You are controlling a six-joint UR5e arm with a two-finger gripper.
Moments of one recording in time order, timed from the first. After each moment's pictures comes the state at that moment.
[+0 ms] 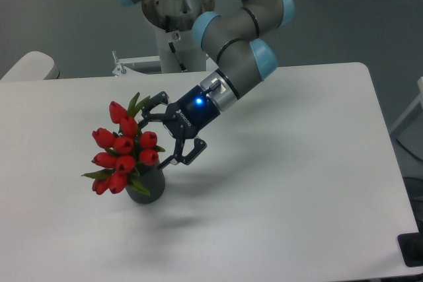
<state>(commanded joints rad) 2.61 -1.84 -2.04 -0.74 0.28 1.32</state>
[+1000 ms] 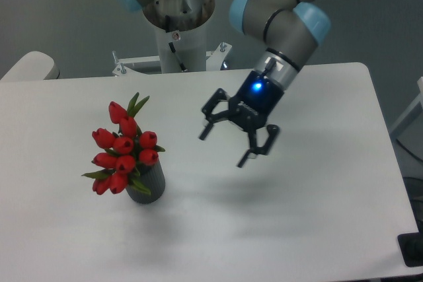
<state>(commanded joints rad) 2.76 -1.80 -1.79 -0.74 0.78 1.32</state>
